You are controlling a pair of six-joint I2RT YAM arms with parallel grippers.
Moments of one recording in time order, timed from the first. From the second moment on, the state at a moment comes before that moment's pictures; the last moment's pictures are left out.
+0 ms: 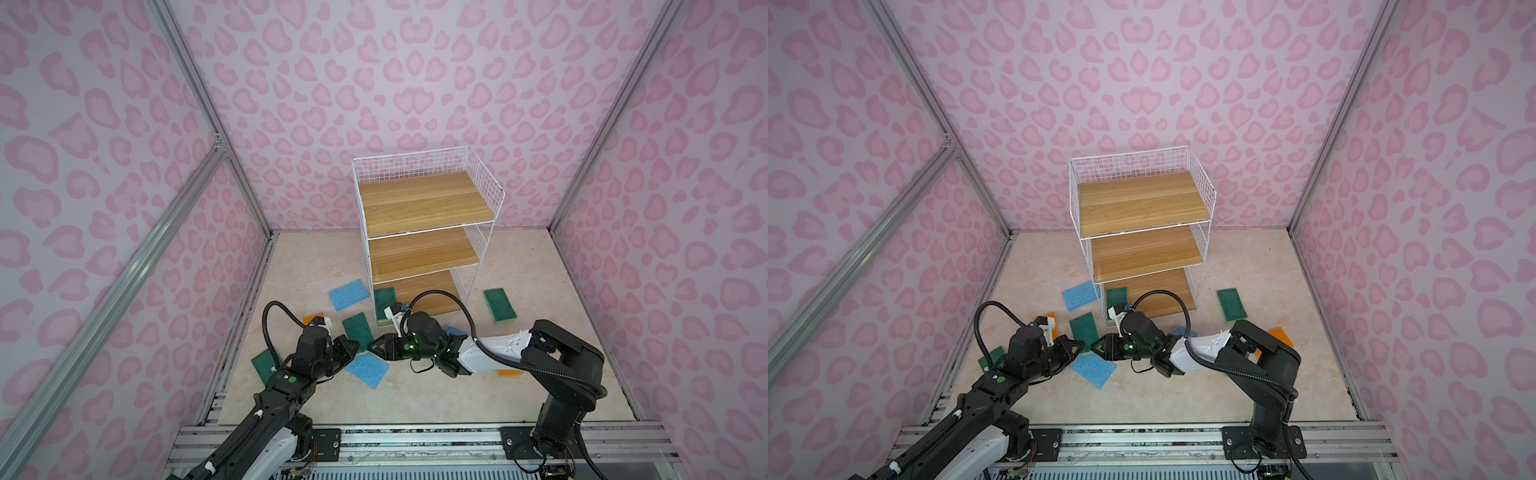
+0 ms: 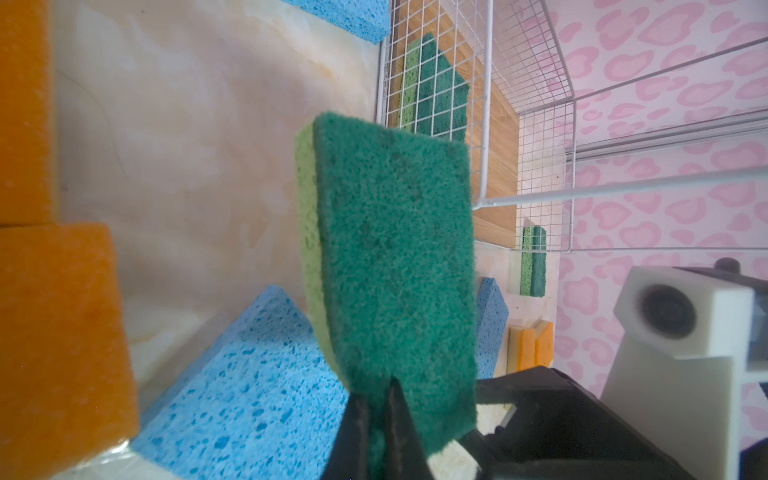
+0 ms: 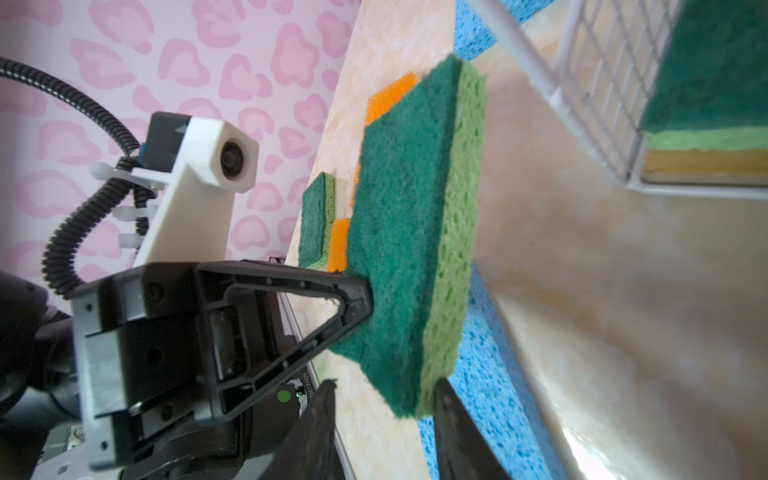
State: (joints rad) left arm -0.37 0.75 0.29 -0.21 0.26 -0.99; right arm 1.00 1.79 0.83 0.48 -0.32 0.94
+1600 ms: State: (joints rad) left arm -0.39 0.72 0.30 -0.22 0.26 -0.92; right arm 0.87 1.55 0.61 0.43 -0.31 0.89
